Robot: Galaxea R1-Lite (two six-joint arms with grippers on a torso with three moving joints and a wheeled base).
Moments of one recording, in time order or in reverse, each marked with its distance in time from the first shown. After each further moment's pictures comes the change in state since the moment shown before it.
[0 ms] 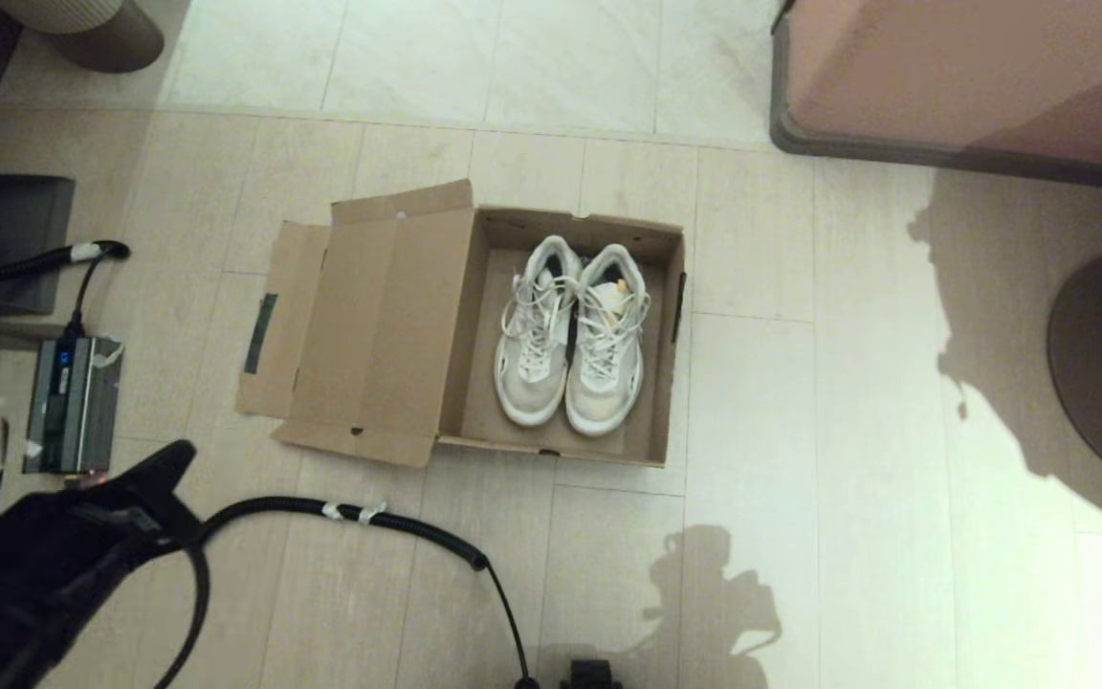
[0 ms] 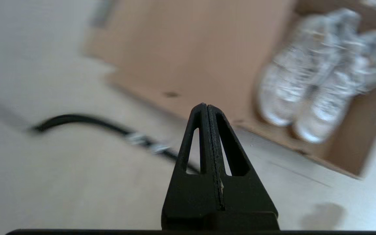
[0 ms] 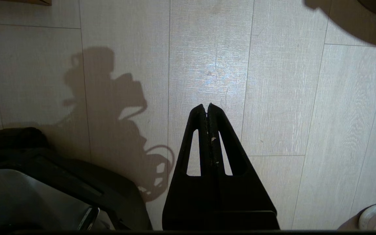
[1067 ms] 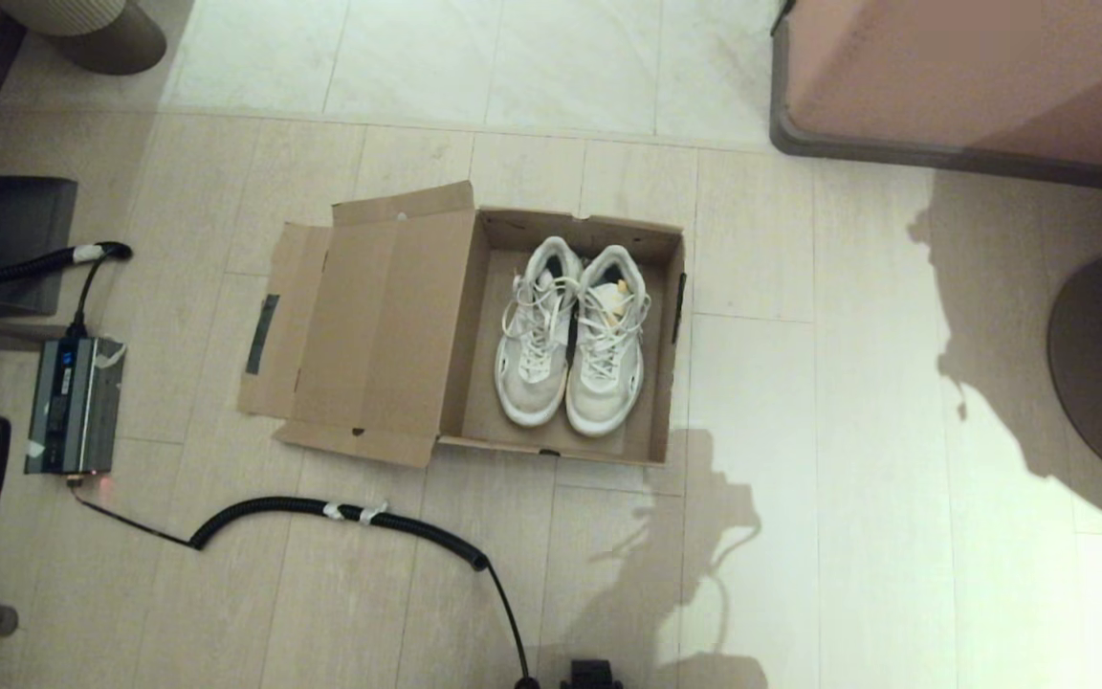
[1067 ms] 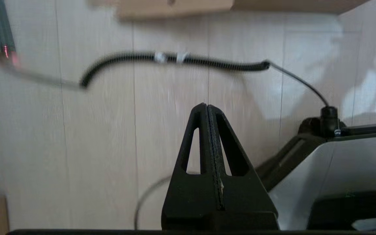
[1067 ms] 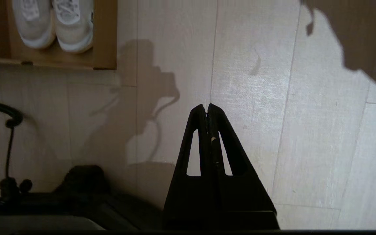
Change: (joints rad) left arm 0.173 -1.174 0.097 1.214 -0.294 0.293; right arm 0.017 0.390 -0.388 -0.043 0.150 0.064
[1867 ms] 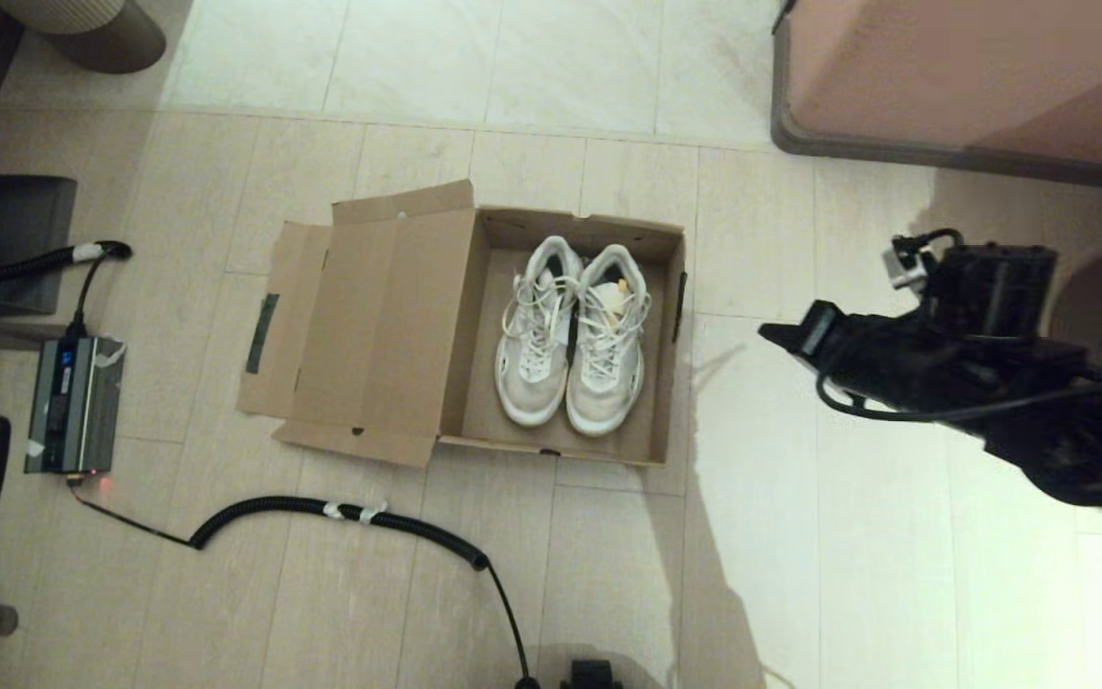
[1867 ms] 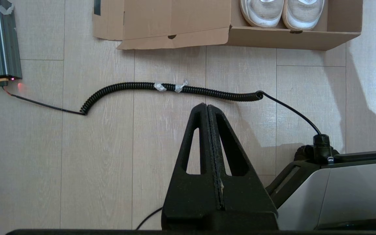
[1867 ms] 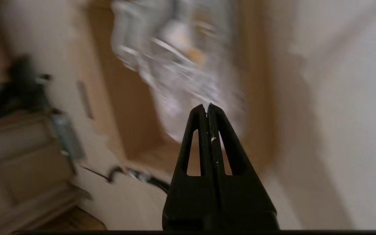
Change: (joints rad) left arm 0.006 -0.088 0.040 -0.098 -0.011 -0.030; right arm 0.402 1.162 -0.594 -0.668 0.021 0.607
